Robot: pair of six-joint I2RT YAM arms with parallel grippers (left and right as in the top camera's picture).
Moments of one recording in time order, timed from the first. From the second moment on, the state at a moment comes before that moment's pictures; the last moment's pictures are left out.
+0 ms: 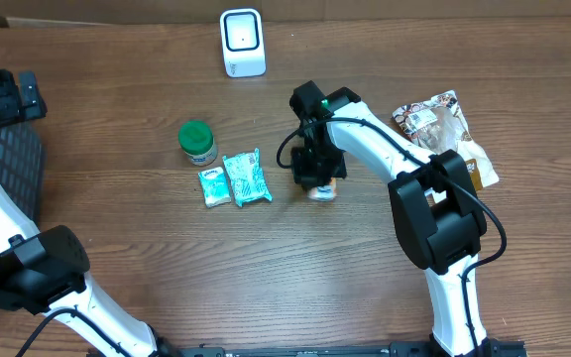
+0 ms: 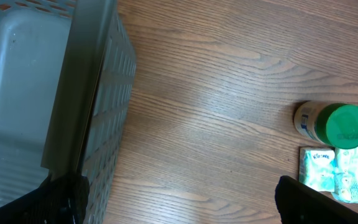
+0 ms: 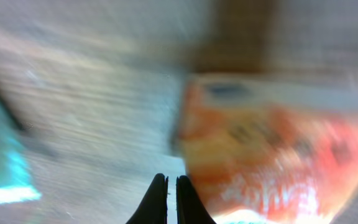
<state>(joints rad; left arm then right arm) 0.51 2.05 2.50 -1.68 0.09 0.20 0.51 2.24 1.73 -1.16 -0.25 0.40</state>
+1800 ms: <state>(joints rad) 0.51 2.05 2.50 -1.68 0.09 0.20 0.16 2.07 1.40 -0.82 -0.47 0.07</state>
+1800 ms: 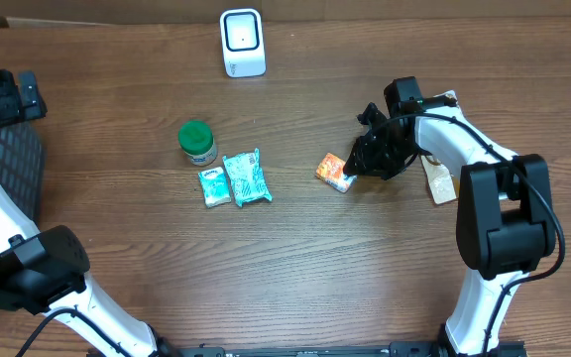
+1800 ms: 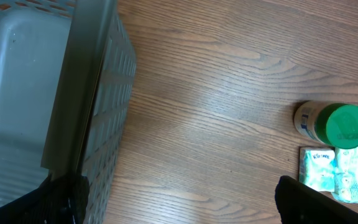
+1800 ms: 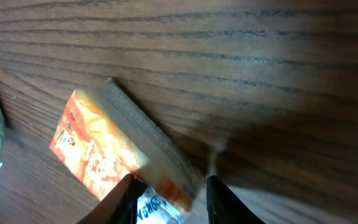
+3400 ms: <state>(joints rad) 0.51 2.05 2.50 -1.68 0.09 0.20 0.16 1.99 1.56 -0.84 -1.53 0.40</state>
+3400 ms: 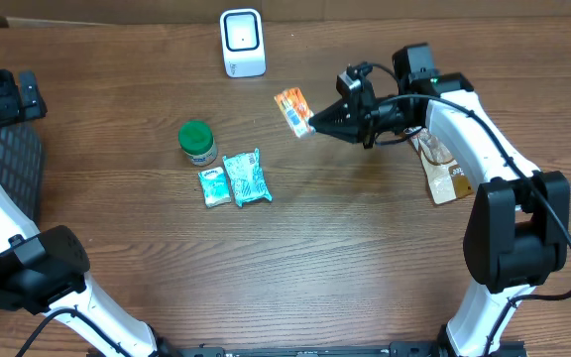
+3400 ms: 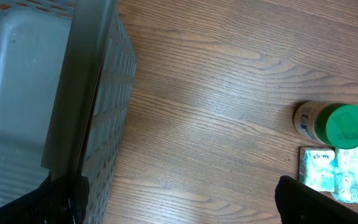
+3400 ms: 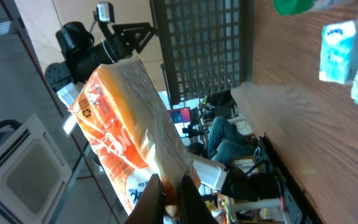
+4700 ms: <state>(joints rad) 0.51 2.05 2.50 -1.68 0.09 0.20 0.48 1.98 2.12 -0.75 -0.16 0.44</state>
